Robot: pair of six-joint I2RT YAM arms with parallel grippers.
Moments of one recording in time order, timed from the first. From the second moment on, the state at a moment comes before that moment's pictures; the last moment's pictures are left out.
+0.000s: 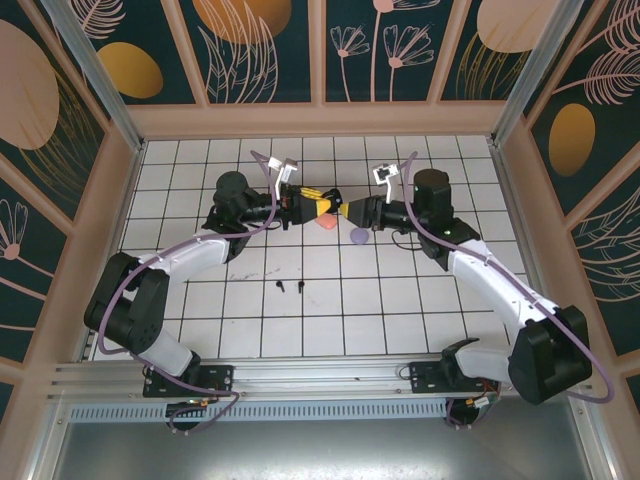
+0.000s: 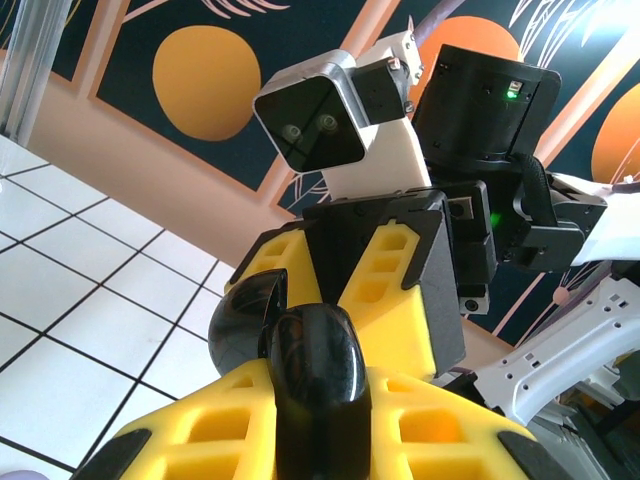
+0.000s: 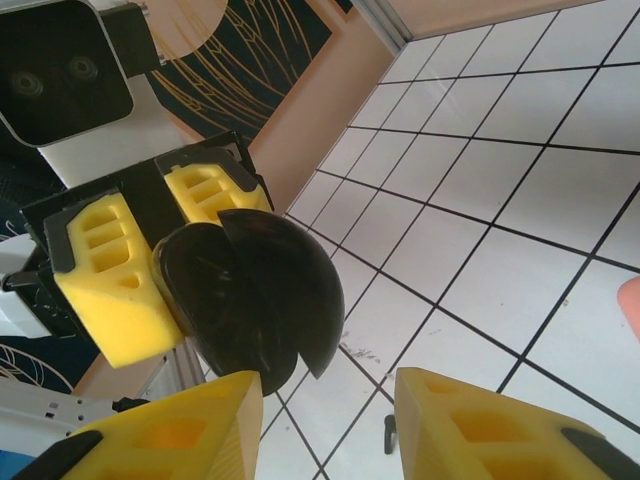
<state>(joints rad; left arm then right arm) -0.48 1.58 0.90 0.79 1.03 -0.66 0.42 1.24 0.89 0.01 -0.76 0.50</state>
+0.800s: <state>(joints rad) -0.48 1.58 0.90 0.82 1.04 -0.68 0.43 1.30 0.94 0.05 -0.76 0.54</state>
